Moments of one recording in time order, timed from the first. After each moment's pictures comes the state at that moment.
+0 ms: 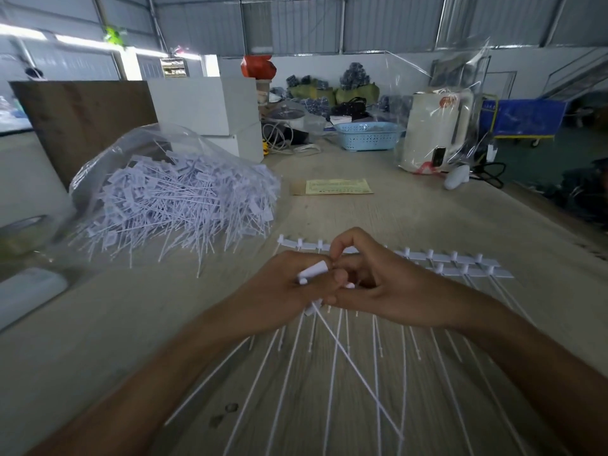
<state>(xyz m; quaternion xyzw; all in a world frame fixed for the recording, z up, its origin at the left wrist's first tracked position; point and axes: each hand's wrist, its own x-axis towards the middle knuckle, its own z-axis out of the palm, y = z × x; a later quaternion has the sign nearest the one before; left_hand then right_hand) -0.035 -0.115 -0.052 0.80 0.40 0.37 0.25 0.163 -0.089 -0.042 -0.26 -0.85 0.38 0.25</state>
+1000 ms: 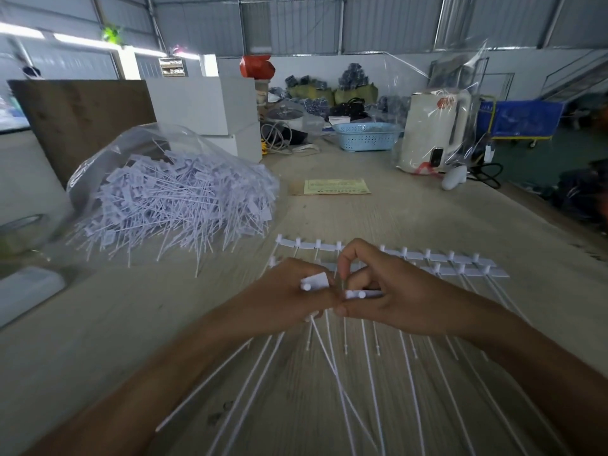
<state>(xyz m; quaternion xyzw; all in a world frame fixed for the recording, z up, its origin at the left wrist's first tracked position) -0.038 -0.114 -0.058 0.81 0.42 0.31 0.28 0.173 -0.095 -0.045 -0.28 -0.85 0.38 0.22</state>
